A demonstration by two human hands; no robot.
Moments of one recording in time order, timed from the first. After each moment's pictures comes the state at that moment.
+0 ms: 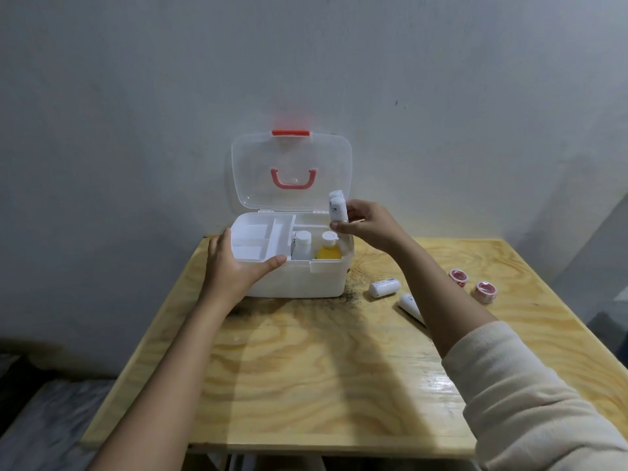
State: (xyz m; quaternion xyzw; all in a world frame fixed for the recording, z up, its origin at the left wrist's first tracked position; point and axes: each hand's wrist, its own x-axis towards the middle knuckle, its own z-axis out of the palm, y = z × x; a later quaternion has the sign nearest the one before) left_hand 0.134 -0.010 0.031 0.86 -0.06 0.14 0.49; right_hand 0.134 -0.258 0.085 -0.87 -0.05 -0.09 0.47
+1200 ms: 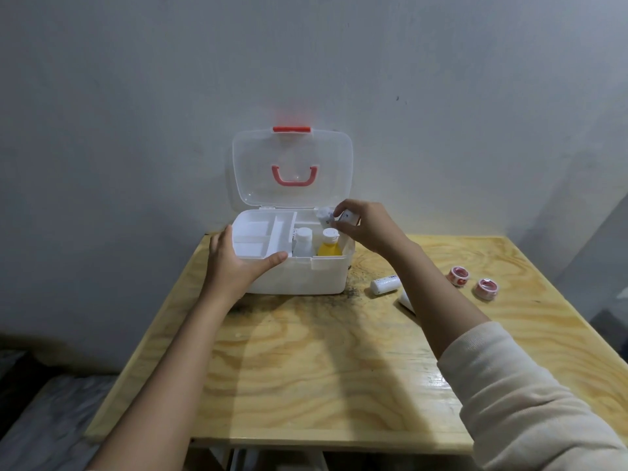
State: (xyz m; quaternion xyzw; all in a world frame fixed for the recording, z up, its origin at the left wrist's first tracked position) left_hand 0.137 -0.008 0.028 0.85 -0.06 0.14 0.50; right_hand 0.133 -0.252 0.080 -0.93 -0.04 -0.15 0.32
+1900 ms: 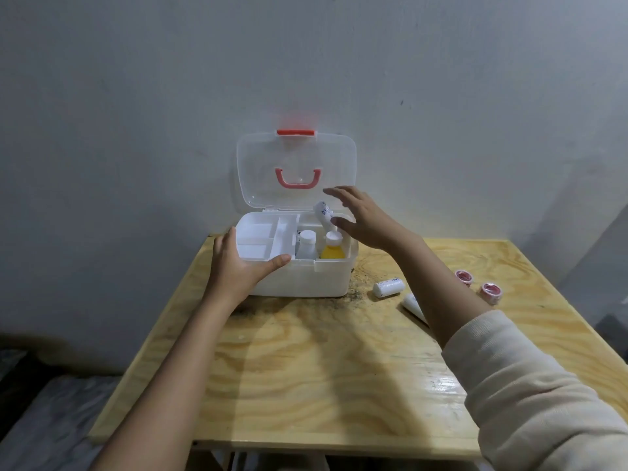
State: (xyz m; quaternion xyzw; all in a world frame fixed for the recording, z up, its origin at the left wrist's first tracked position) left_hand 0.137 -0.008 0.030 0.85 -0.06 0.13 0.50; right_hand 0.145 -0.250 0.089 -0.95 -0.14 -0.13 0.24
